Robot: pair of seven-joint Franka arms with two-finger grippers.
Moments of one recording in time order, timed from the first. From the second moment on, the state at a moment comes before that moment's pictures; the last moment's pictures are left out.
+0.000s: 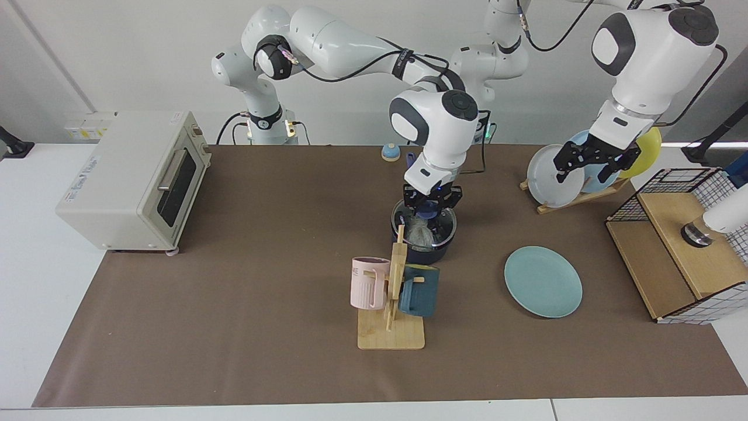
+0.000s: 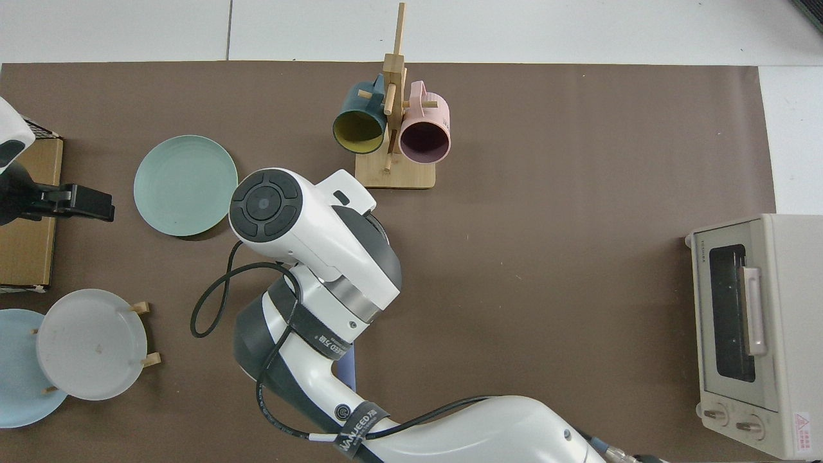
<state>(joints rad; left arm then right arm) 0.00 0.05 0.03 -1.62 0.01 1.68 0.09 0.73 0.79 0.01 -0.92 -0.04 1.68 0.80</state>
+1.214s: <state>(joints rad) 0.00 0.05 0.03 -1.62 0.01 1.68 0.09 0.73 0.80 0.01 -0.92 -0.06 1.69 0.79</state>
